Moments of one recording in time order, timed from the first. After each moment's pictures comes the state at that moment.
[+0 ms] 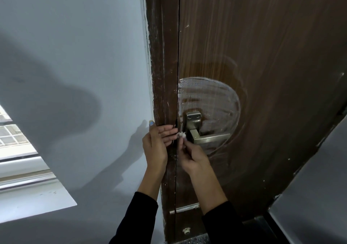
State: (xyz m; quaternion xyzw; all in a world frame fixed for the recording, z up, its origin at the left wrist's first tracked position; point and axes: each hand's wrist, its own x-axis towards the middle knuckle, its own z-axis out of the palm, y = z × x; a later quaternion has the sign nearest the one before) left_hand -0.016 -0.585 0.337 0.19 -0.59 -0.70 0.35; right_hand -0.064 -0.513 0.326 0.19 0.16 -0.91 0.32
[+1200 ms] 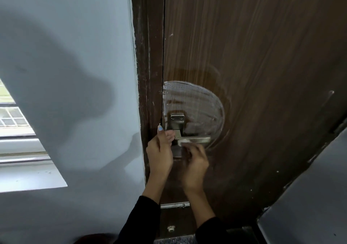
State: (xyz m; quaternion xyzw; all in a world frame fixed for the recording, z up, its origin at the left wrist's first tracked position) left_hand -0.024 -0.510 0.333 0.25 -0.60 -0.65 0.39; right_hand -0.058 -0.443 0.294 -0.24 0.78 -0.53 -0.24
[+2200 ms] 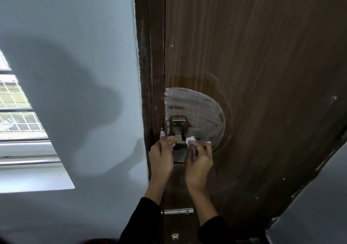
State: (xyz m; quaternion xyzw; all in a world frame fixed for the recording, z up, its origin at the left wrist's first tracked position) left_hand -0.020 -0.505 0.334 0.26 -0.62 -0.64 0.38; right_hand -0.061 -0.440 0.313 -0.19 0.76 -0.58 -0.23
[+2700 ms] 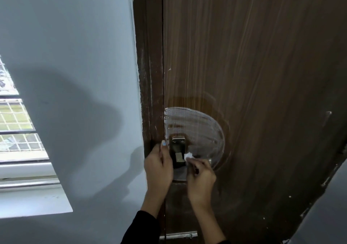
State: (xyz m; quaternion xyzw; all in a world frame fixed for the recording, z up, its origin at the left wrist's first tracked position) left_hand -0.019 -0.517 0.356 0.22 -0.73 -0.44 0.48; right_hand -0.070 -0.436 0.313 -0.23 0.76 -0.57 -0.21
